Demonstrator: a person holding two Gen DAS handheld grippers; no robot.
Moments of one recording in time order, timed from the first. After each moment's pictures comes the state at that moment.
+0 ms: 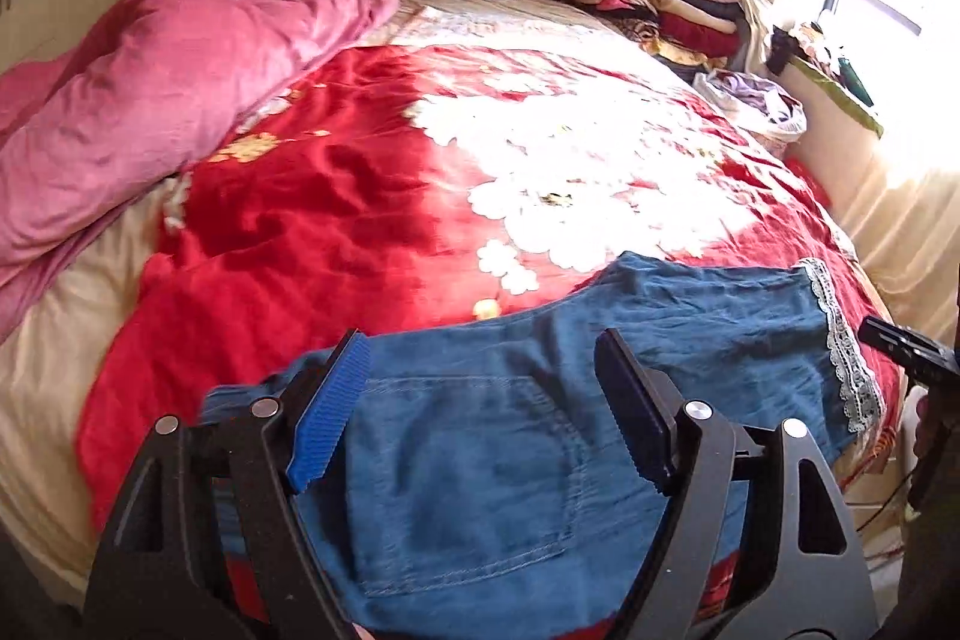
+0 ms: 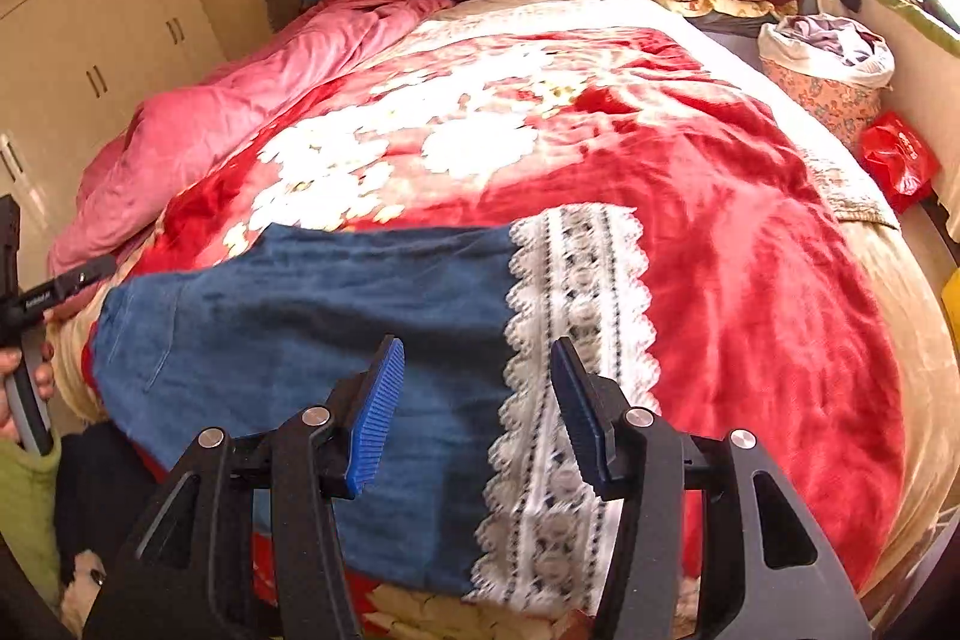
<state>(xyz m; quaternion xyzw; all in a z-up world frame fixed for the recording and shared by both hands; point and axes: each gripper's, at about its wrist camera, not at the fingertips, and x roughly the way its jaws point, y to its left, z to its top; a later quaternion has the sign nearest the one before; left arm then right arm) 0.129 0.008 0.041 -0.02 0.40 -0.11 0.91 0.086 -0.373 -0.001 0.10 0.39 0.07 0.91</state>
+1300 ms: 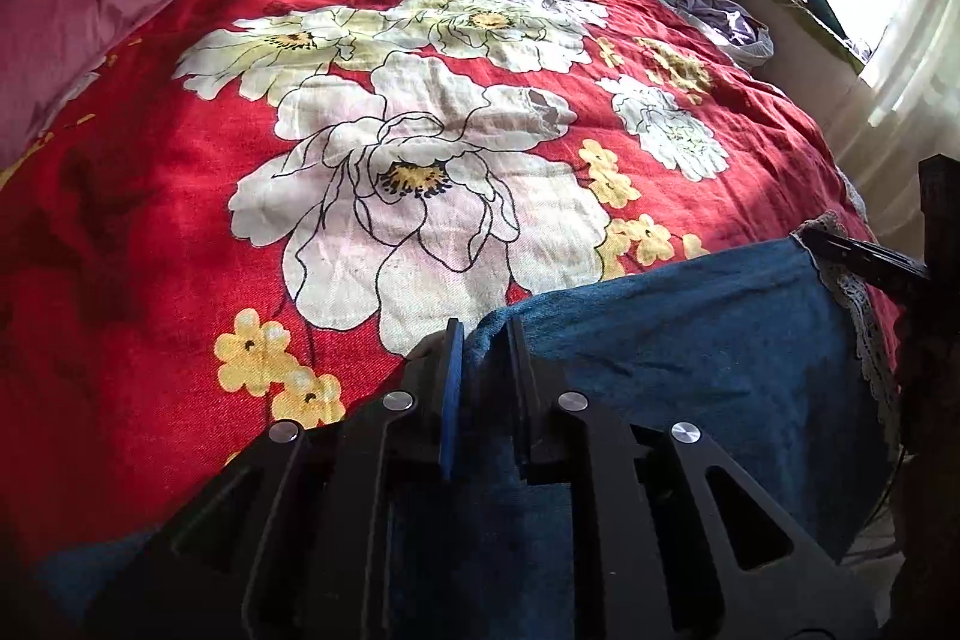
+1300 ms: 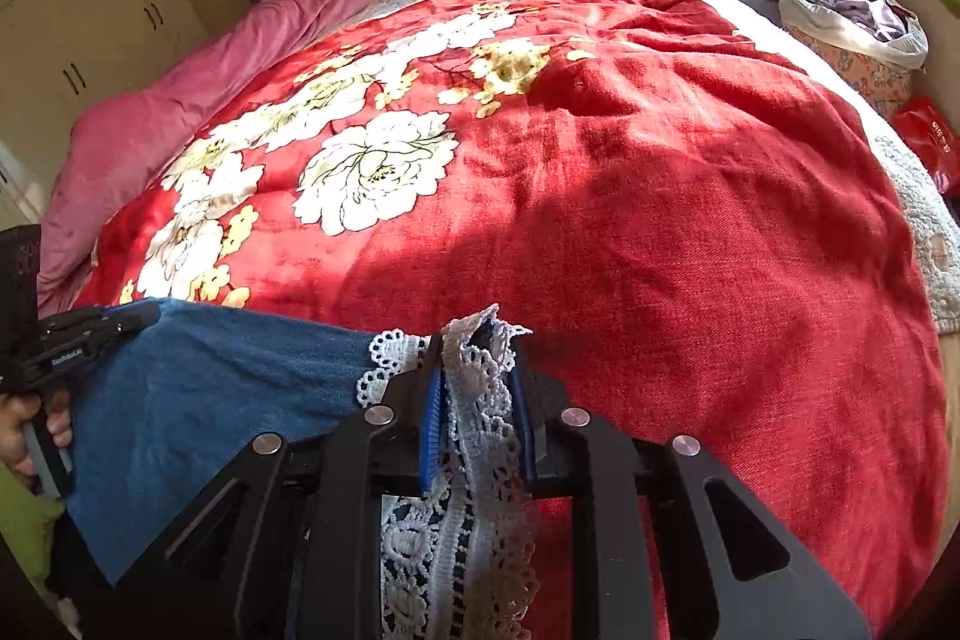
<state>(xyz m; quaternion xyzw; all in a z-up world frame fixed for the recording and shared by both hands) 0.243 -0.087 -0.046 0.00 0.47 -0.18 0.86 0.221 -0.419 -0.056 0.11 0.44 0.09 0.89</state>
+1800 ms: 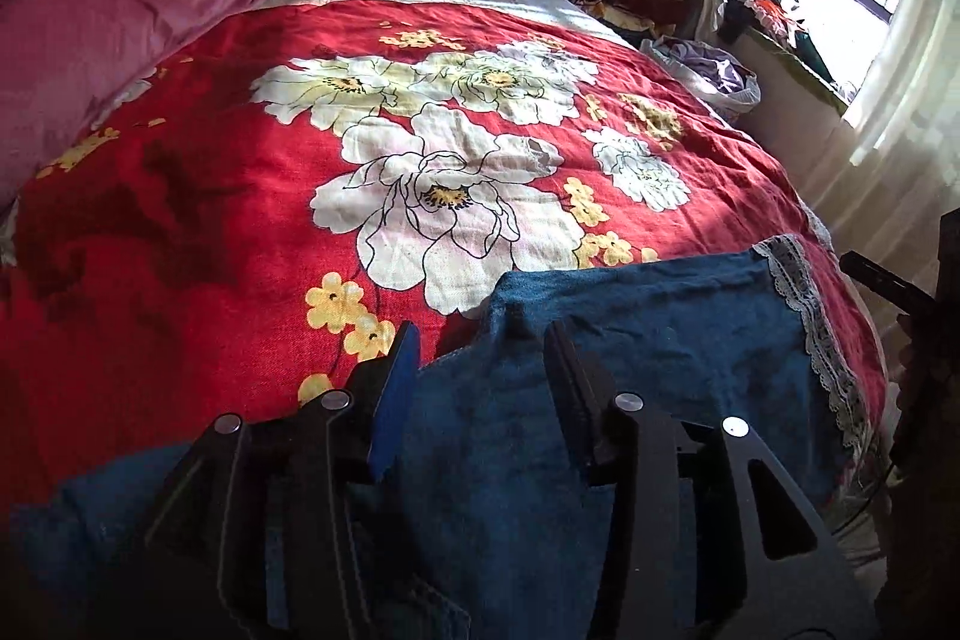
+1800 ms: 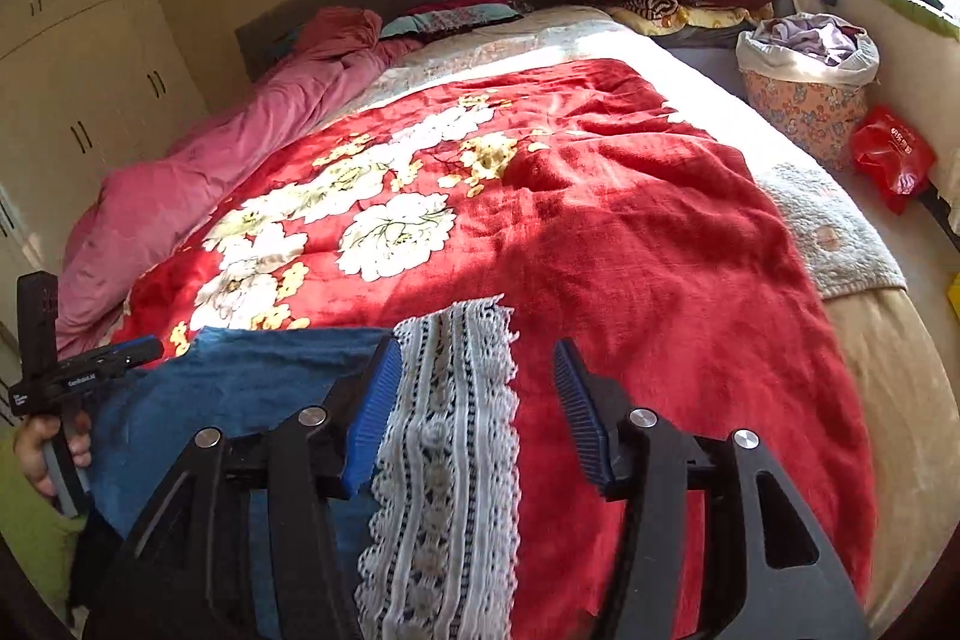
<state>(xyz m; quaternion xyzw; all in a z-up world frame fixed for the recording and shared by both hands) 0.187 -0.051 0.000 -0.04 0.42 -0.18 0.89 0.132 -0.434 0.001 0.13 0.35 0.07 0.92</state>
